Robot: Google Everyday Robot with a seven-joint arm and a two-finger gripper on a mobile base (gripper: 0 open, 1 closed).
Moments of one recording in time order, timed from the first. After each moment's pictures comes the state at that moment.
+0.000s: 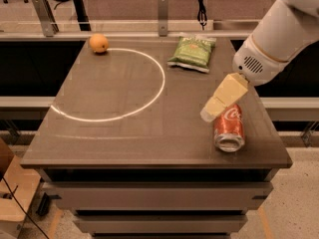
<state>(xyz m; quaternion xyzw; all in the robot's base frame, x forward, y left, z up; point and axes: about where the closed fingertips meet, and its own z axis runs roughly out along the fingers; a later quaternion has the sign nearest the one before) 0.508 -0.159 0.908 -0.40 0.90 0.08 0.15</state>
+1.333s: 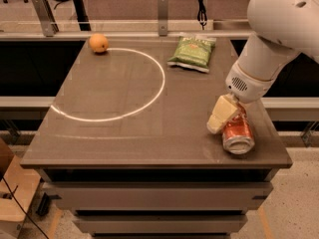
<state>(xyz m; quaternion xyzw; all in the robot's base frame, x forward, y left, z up) 0.514 -0.178 0.838 -0.34 0.94 0.06 0.06</state>
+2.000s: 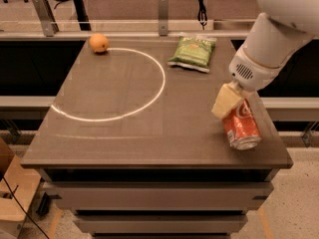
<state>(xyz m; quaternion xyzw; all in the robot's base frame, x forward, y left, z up) 0.514 -0.168 0.882 -0.35 0.93 0.04 0.11</state>
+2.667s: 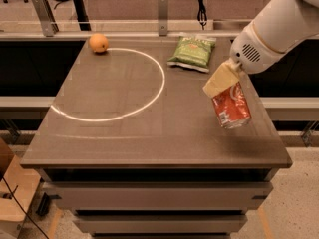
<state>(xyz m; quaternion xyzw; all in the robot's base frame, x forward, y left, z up) 0.535 -0.142 0.929 -0.40 0.88 0.09 0.22</state>
